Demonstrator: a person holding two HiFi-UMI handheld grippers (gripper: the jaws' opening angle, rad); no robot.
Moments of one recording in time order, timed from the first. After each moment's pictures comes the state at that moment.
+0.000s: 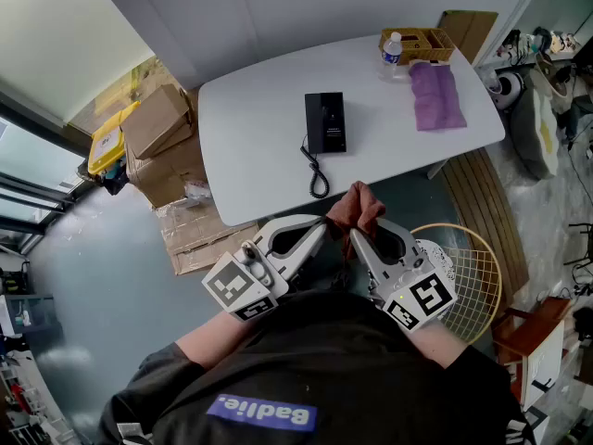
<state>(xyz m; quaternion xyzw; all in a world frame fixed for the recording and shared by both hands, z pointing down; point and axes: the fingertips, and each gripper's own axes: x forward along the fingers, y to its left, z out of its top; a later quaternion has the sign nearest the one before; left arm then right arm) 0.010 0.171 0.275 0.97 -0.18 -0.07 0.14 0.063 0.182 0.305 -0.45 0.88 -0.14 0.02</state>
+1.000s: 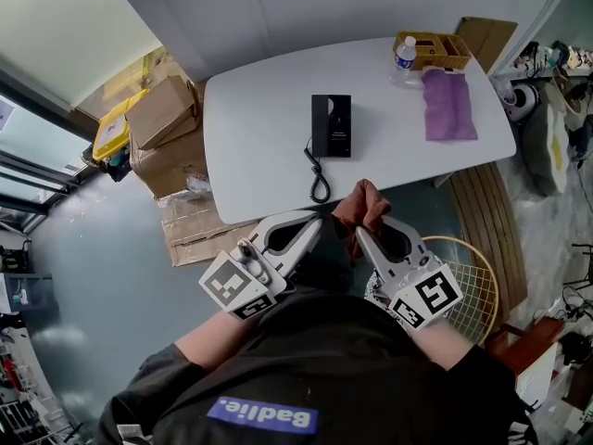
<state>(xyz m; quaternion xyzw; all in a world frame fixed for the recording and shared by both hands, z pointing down) 0.018 0.141 0.282 0.96 -0.24 -0.06 0.13 0.086 0.155 0.316 -0.41 0.90 -0.14 0.01</state>
